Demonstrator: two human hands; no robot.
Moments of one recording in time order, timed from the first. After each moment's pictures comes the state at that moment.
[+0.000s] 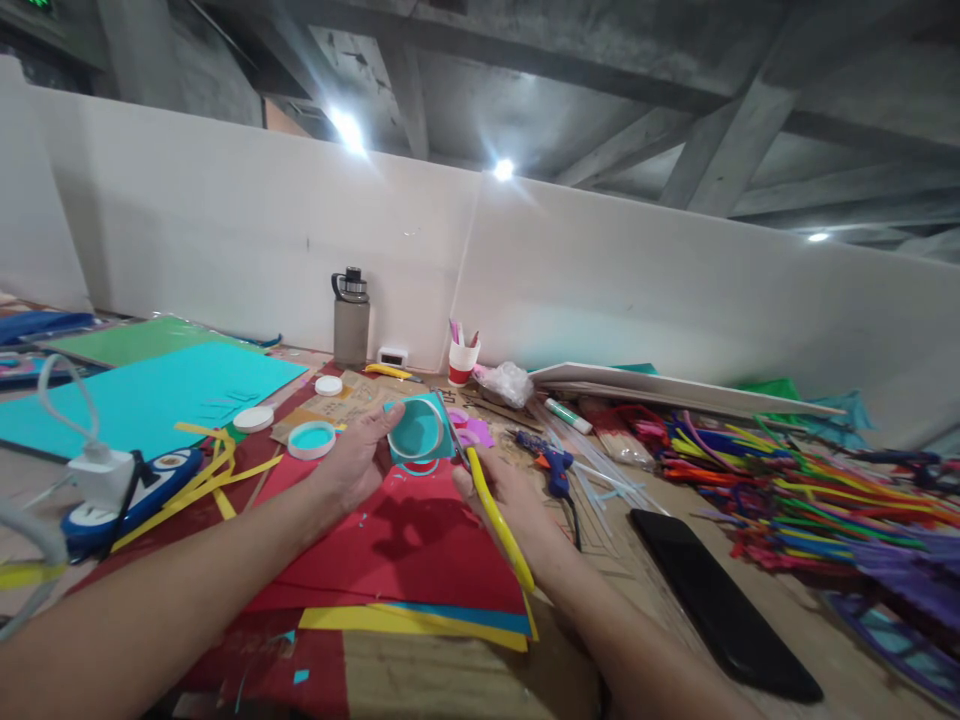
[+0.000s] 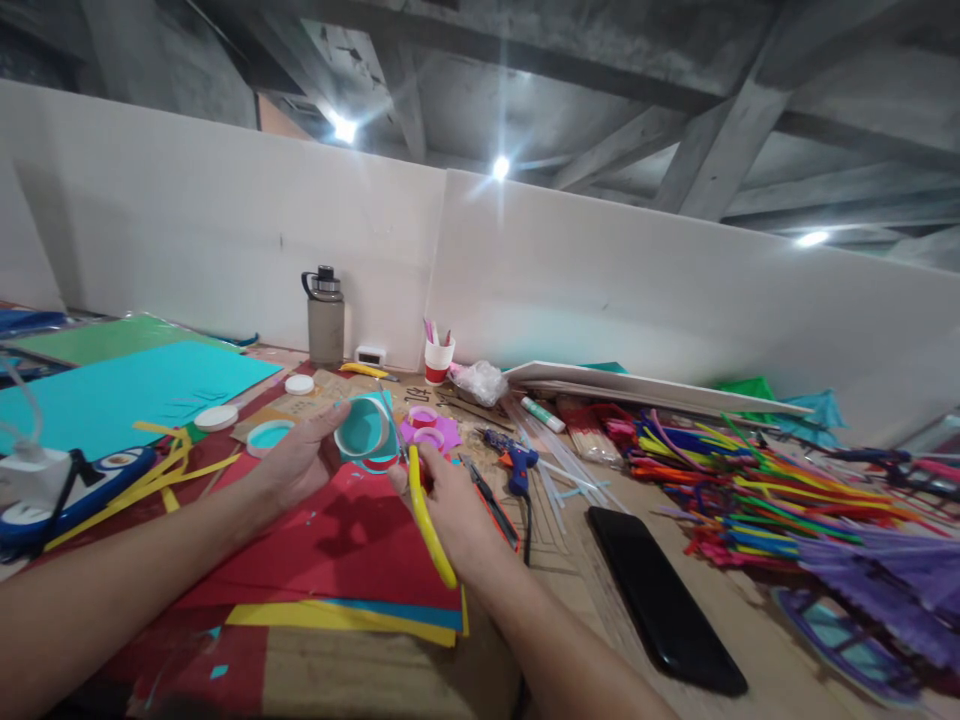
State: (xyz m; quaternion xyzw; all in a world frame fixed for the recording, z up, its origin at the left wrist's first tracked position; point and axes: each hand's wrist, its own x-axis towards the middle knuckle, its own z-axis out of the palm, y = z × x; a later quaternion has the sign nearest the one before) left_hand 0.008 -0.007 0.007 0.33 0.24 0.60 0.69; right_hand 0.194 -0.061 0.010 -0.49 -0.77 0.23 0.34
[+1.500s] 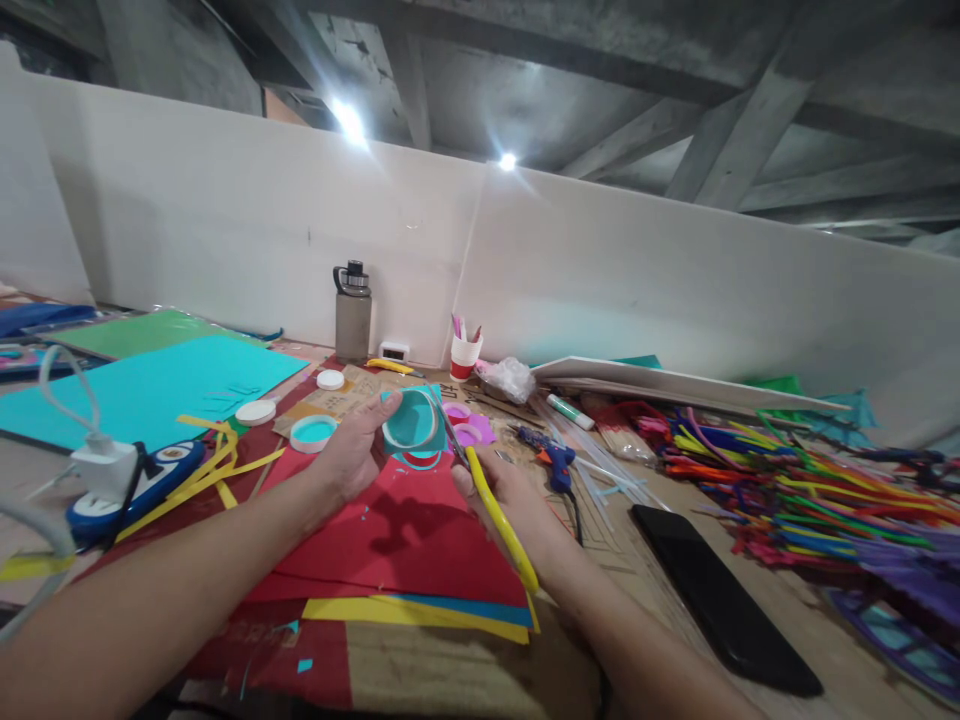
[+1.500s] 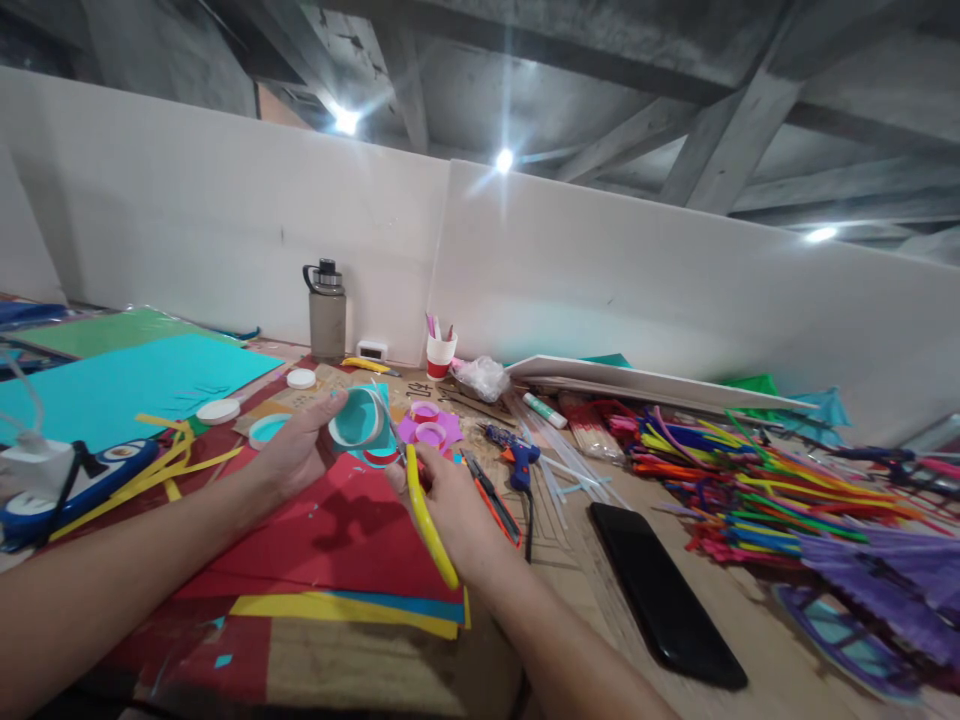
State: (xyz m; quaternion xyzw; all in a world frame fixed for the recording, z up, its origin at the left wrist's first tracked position) left_hand 0.005 -0.004 0.007 0.37 0.25 0.61 0.66; right_hand 0.192 -0.069 0.016 -0.48 -0.76 0.27 0.33
